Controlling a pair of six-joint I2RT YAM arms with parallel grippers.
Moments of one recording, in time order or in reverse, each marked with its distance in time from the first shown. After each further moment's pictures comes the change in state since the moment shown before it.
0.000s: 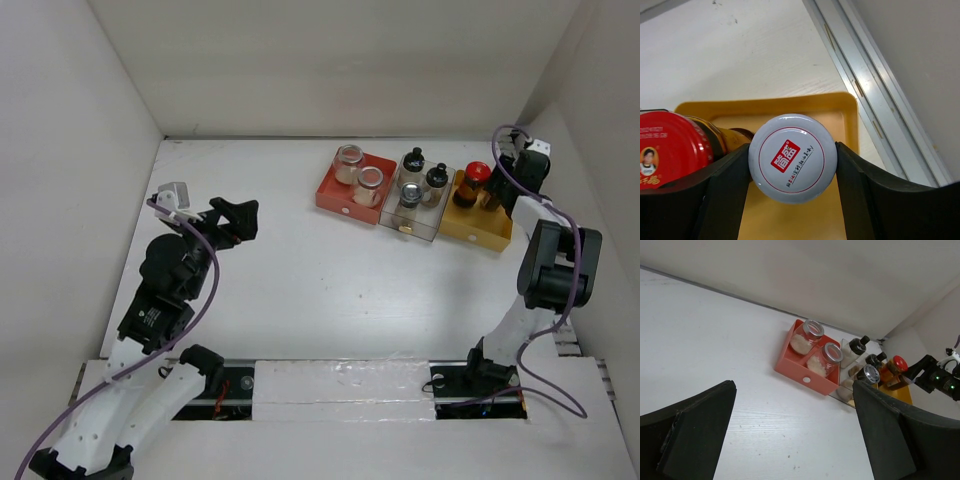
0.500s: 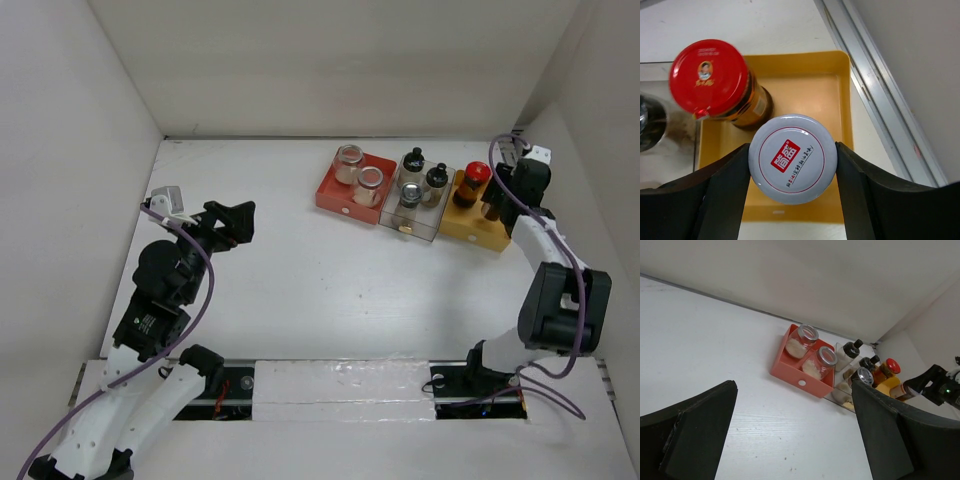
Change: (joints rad) left arm 0.000 -0.032 0.000 0.000 0.008 0.000; right arm 0.072 -0.346 -0.203 -0.117 0.064 -0.014
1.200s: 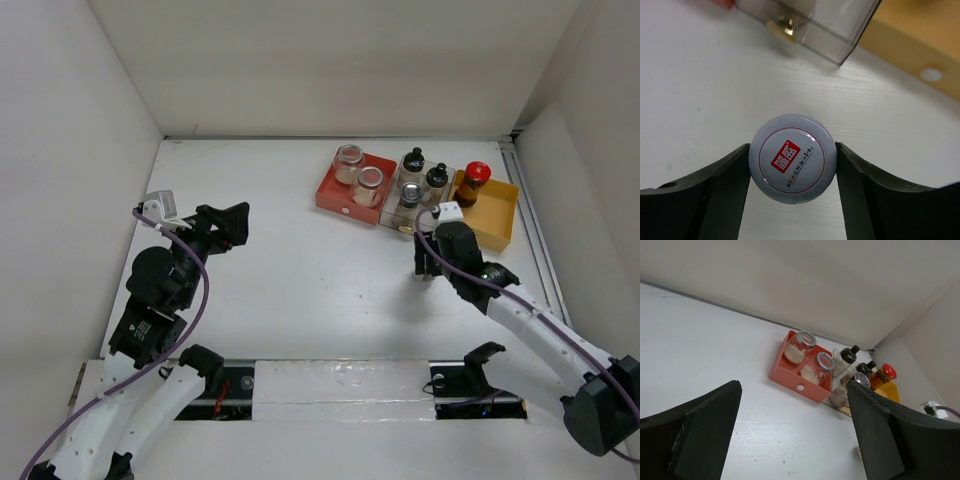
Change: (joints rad) left arm 0.000 -0.037 0.000 -0.003 -0.011 0.001; right arm 0.683 -0.460 -0.359 -0.347 0.116 0.097
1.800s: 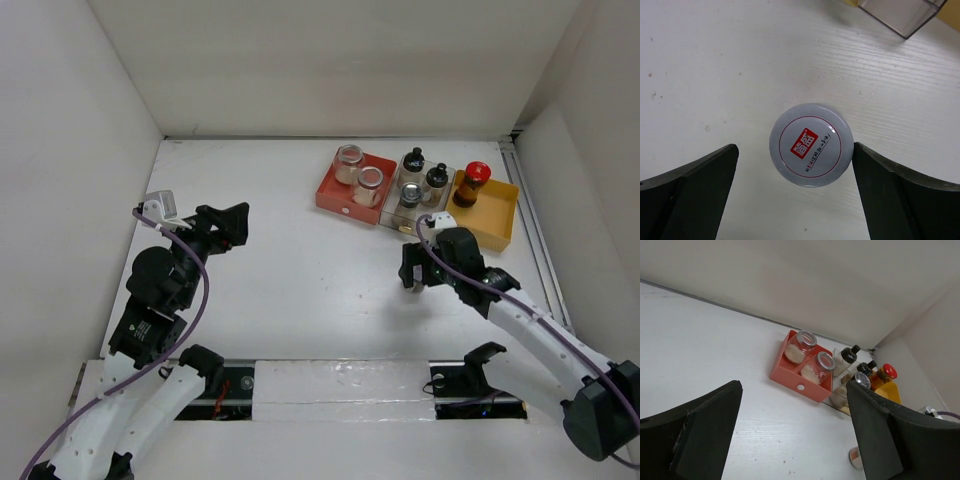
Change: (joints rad) left arm 0.000 0.000 0.000 -0.003 -0.001 0.000; right arm -0.052 -0.075 -0.027 -0.022 -0.250 0.017
